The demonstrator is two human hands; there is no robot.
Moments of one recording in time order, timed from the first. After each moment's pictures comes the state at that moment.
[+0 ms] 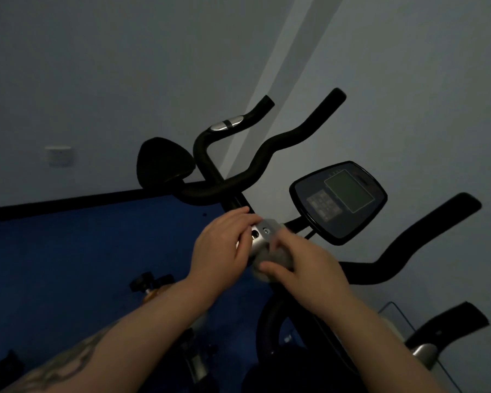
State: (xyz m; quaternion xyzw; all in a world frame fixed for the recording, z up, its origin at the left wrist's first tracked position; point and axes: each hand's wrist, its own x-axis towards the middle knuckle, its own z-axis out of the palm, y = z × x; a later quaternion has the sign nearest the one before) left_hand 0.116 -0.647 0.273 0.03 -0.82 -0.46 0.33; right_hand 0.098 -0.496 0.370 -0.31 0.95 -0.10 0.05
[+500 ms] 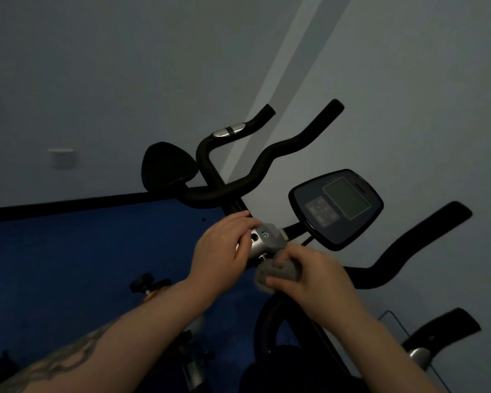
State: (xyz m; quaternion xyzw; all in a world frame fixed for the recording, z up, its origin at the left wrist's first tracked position) left_hand 0.115 -0.647 0.270 0.03 -0.82 -0.46 0.34; right_hand 0.103 -0.487 0.370 -0.25 0.96 -0.11 0.03
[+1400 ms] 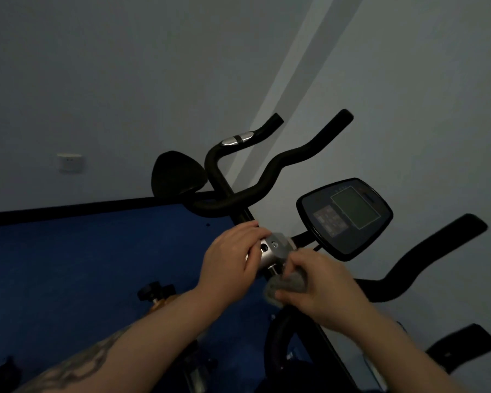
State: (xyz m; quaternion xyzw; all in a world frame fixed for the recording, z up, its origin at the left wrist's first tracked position) left_hand 0.115 -0.648 0.269 0.01 -0.82 -0.45 0.34; right_hand 0.094 -0.496 0.374 -0.32 0.94 -0.07 0.05
